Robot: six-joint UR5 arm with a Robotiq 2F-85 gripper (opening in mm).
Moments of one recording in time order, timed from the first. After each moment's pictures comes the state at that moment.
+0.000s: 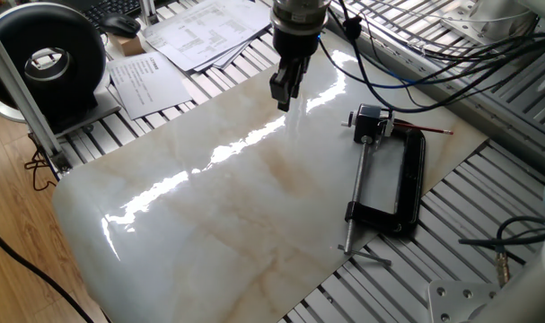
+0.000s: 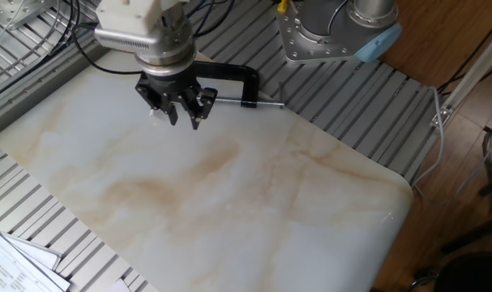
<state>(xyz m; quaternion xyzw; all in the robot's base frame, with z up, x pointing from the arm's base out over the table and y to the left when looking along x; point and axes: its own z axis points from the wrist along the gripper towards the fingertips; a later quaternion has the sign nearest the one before) 0.534 -0.004 0.144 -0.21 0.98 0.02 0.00</state>
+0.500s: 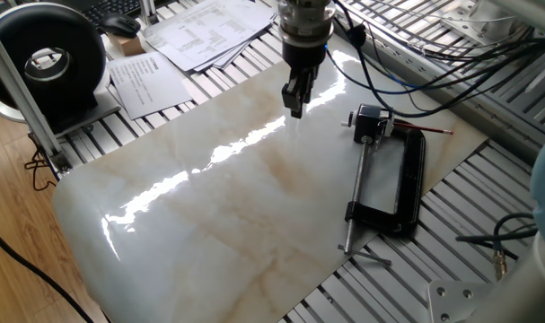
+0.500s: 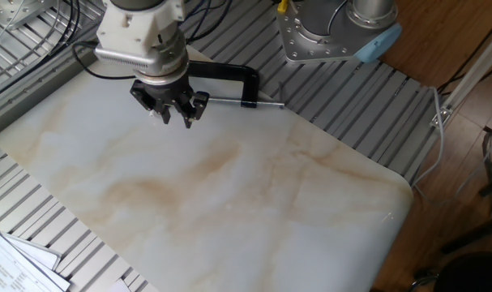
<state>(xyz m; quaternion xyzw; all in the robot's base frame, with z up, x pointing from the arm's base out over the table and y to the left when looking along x) 0.523 -0.024 0.120 -0.21 0.98 0.01 -0.02</state>
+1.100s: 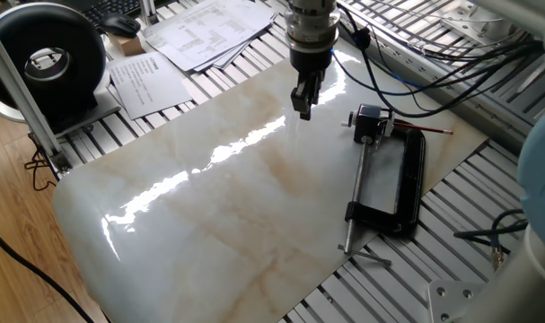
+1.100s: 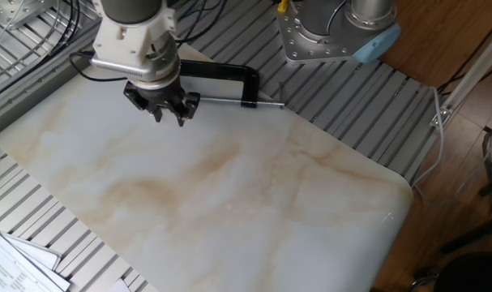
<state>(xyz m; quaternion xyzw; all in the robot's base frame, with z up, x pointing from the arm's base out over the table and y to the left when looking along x) 0.521 -0.055 0.098 -0.23 0.97 -0.01 -0.04</state>
